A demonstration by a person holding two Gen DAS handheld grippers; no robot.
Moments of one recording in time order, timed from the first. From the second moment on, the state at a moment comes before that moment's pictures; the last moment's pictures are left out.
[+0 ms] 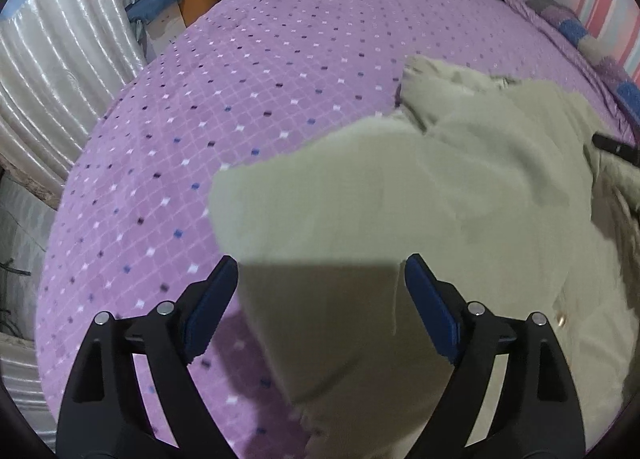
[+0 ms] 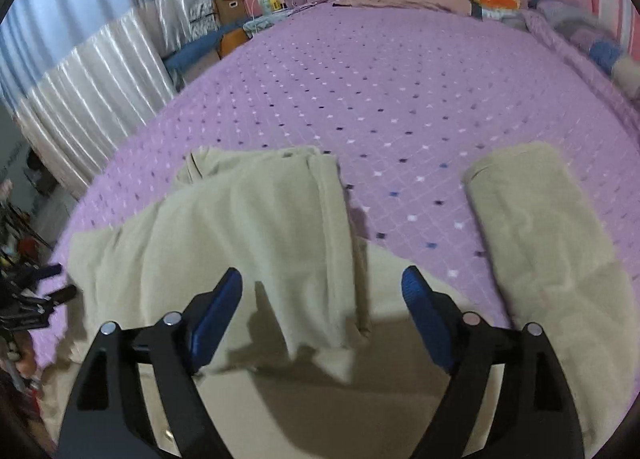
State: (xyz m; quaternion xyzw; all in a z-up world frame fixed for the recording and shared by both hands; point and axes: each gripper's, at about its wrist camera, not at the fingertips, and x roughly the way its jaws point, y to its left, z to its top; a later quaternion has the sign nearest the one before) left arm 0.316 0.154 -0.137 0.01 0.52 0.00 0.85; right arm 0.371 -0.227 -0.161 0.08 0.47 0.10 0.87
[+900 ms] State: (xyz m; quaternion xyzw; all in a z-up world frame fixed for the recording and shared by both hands) left arm 0.283 0.138 -0.127 -0.01 0.50 0.01 0.87; right arm 0.234 -0.229 -0.140 0.07 0.44 -0.01 0.89
